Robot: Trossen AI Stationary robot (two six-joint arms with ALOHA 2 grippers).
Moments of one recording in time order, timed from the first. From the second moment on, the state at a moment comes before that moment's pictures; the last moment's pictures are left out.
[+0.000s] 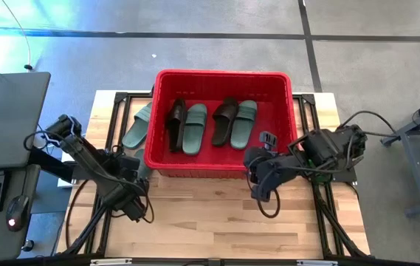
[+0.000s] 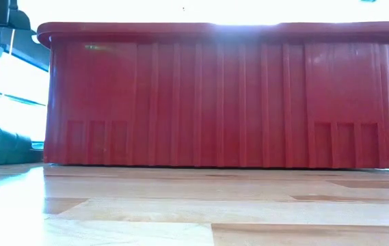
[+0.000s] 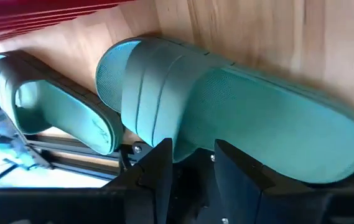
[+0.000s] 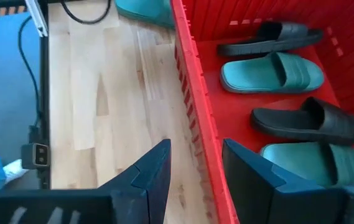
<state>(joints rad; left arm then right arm) -0.67 1.48 1.03 -1.52 -0.25 -0.63 0.47 1.79 2.34 -1.56 0.42 0.52</state>
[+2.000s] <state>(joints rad) -0.77 1.69 1.48 -1.46 -0.05 -0.71 0.50 1.79 2.34 -1.56 0.48 0.63</state>
